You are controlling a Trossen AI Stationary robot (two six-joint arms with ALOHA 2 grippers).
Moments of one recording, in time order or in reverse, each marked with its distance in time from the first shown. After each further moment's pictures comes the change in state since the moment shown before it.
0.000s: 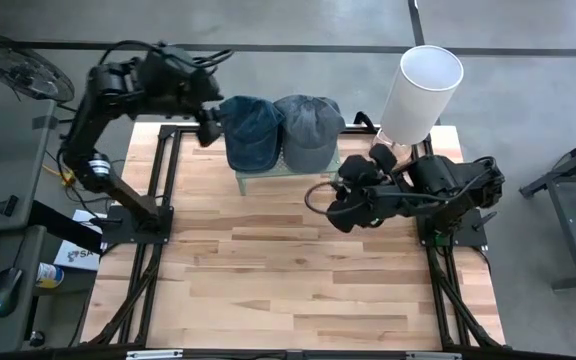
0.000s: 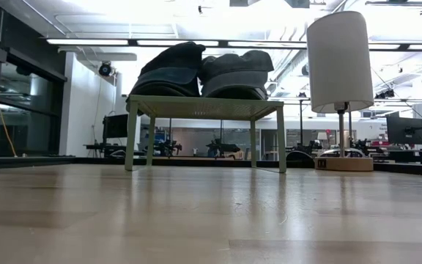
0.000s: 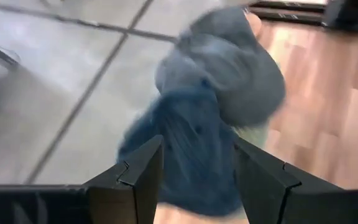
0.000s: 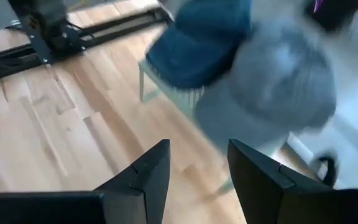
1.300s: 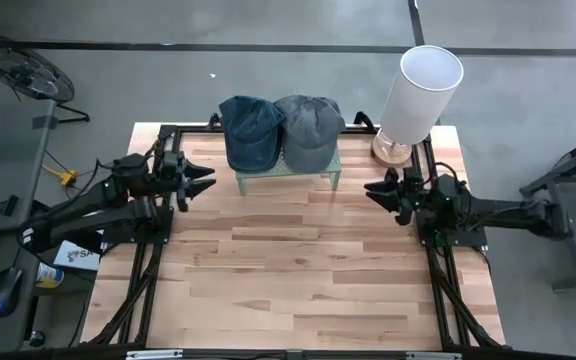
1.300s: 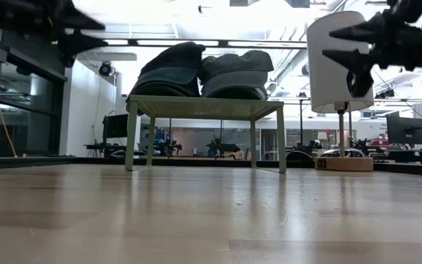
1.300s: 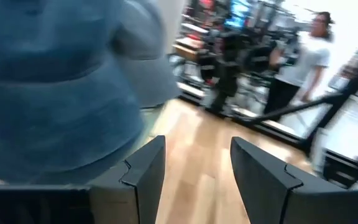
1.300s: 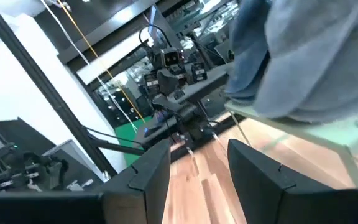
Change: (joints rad) left arm 0.002 -1.278 -1.938 1.265 0.422 -0.454; right arm -0.540 -1.342 -2.178 2.000 -0.877 -0.073
